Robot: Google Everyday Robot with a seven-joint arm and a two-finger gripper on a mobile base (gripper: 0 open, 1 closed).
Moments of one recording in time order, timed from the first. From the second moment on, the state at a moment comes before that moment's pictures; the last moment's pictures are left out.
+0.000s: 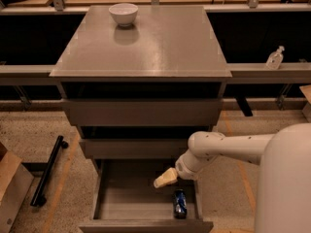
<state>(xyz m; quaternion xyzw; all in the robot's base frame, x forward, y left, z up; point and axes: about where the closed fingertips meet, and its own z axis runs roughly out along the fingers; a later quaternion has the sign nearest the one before) 0.520 -0.088 0.428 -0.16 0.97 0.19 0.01</state>
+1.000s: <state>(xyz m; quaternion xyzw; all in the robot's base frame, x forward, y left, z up) 0.532 -0.080 0.358 -0.11 0.97 0.20 0.01</state>
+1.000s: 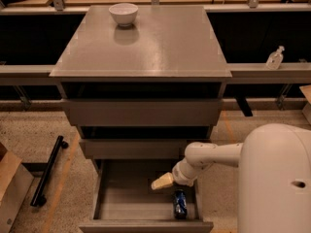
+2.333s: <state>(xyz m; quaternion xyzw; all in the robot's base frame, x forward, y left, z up) 0.541 -0.086 0.279 -0.06 0.97 0.21 0.00</state>
